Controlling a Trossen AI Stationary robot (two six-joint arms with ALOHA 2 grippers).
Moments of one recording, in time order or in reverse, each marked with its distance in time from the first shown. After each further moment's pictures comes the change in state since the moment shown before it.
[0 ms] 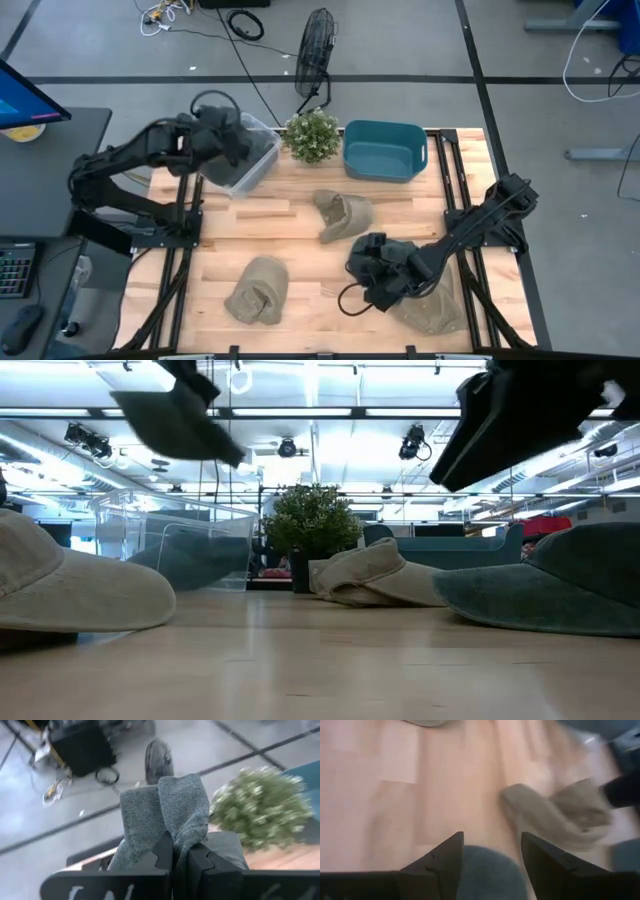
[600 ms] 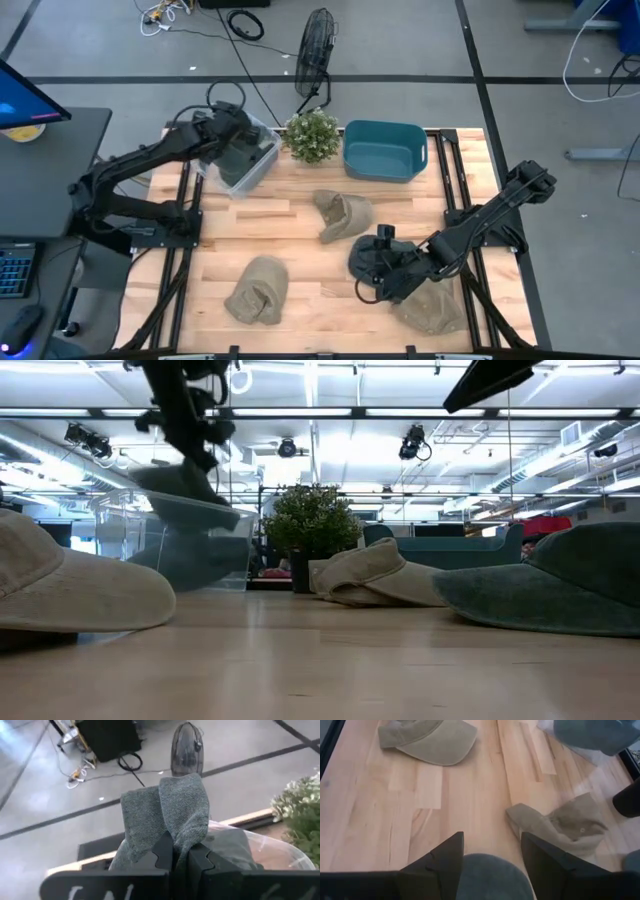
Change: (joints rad) left arm 0.379 -0.007 -0.456 0.612 0.125 0.286; right arm -0.005 -0.201 0.002 -0.036 -0.078 -0.004
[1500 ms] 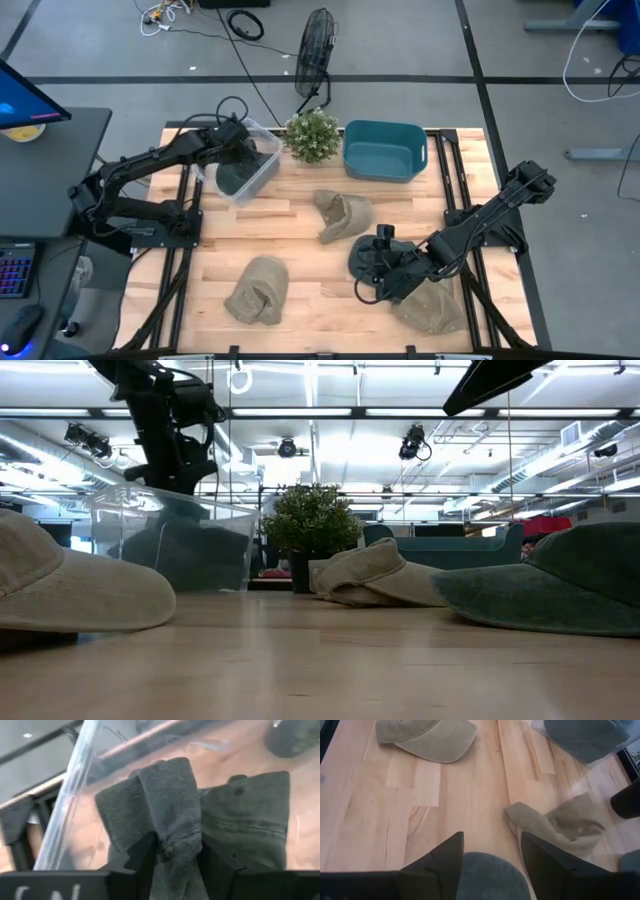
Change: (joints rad) left arm 0.100 0.002 -0.183 -0.066 0.473 0.056; right arm -0.001 0.006 0.000 -0.006 0.001 -0.011
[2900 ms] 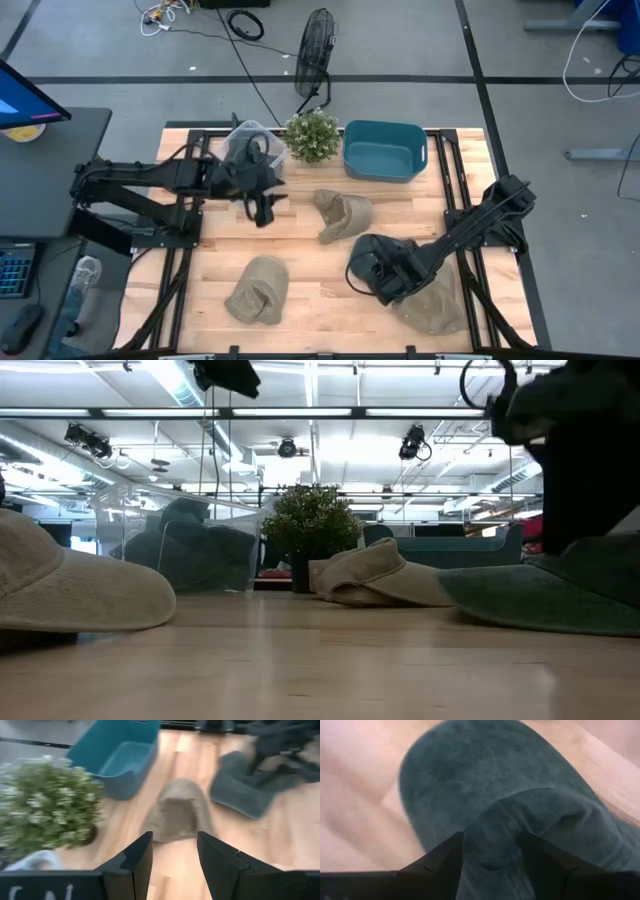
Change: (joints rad) left arm -0.703 -0.007 0.312 0.083 0.014 0.223; right arm -0.013 0.227 0.000 -0.343 -0.238 1.157
